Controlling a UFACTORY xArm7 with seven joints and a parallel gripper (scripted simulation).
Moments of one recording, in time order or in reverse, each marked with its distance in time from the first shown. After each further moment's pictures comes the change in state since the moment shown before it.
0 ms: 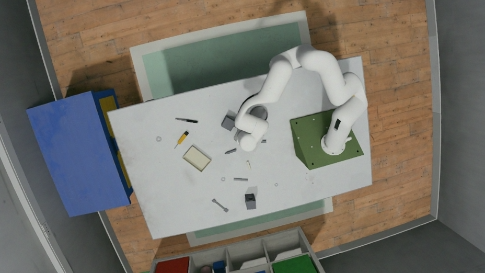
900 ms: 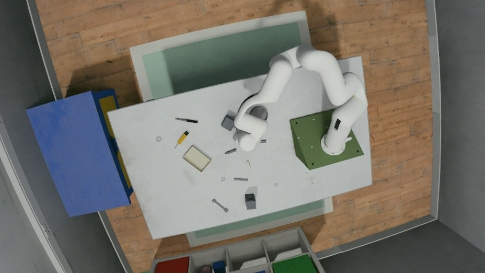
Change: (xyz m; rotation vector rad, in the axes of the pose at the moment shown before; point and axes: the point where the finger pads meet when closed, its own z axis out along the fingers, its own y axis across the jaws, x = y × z) arm -0.007 0.001 -0.002 -0.005 -0.016 -0.005
